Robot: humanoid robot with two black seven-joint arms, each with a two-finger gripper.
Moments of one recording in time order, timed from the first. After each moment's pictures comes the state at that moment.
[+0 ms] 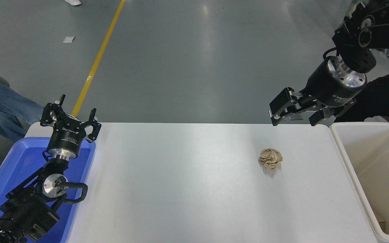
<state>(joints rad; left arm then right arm) -0.54 0.24 -0.94 -0.52 0.00 -0.56 -0.50 2.30 -0.26 -1.32 1.37 -0.17 0.79 0.15</state>
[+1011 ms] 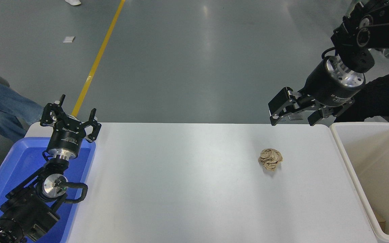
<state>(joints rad) -0.54 0.24 -0.94 -0.52 0.00 -0.56 -0.50 2.30 -0.26 -1.32 1.37 -0.16 0.79 0.15</state>
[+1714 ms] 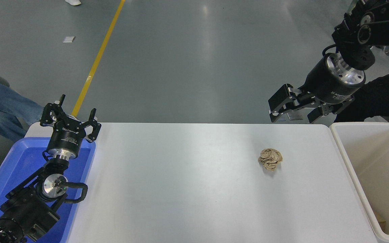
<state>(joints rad) -0.54 0.24 -0.94 -0.52 0.00 -0.56 -0.50 2.29 -0.27 -1.33 1.35 -0.12 0.79 0.15</state>
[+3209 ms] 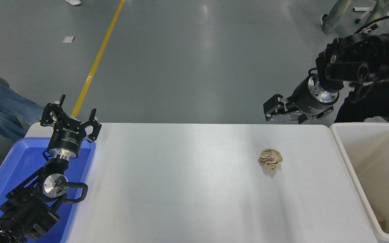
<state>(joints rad) -0.54 0.24 -0.94 -0.52 0.00 -0.56 -0.50 1.84 -0.12 -1.37 1.03 -0.04 0.47 0.15</state>
